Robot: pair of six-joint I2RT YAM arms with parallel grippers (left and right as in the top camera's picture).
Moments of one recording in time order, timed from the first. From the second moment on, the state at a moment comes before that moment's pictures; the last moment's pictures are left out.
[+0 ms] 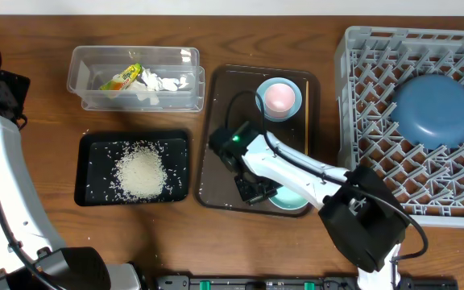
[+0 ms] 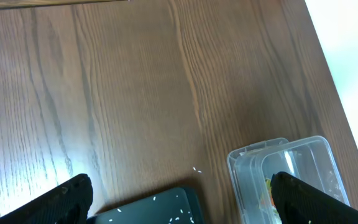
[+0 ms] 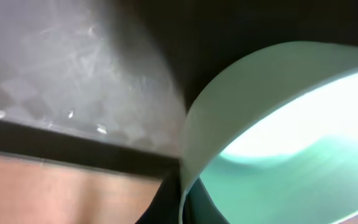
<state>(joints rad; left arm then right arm) 0.47 1.56 1.69 -1.10 -0.32 -0.82 0.85 2.01 1.48 -1.30 0.05 0.51</state>
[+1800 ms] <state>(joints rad) 0.47 1.56 1.69 -1.10 -0.32 -0.82 -0.72 1.50 1.22 -1.32 -1.03 -0.35</state>
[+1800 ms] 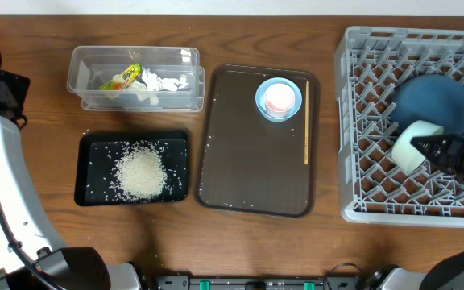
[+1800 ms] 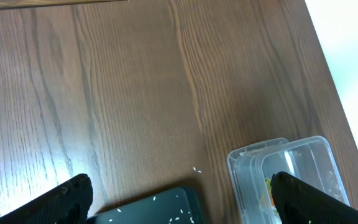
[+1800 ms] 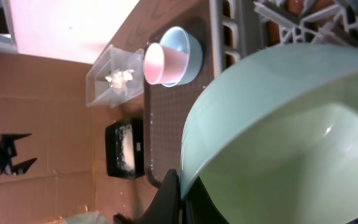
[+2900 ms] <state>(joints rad) 0.47 1.56 1.69 -1.10 -0.32 -0.82 -0.75 1.54 1.12 -1.17 -0.97 -0.20</state>
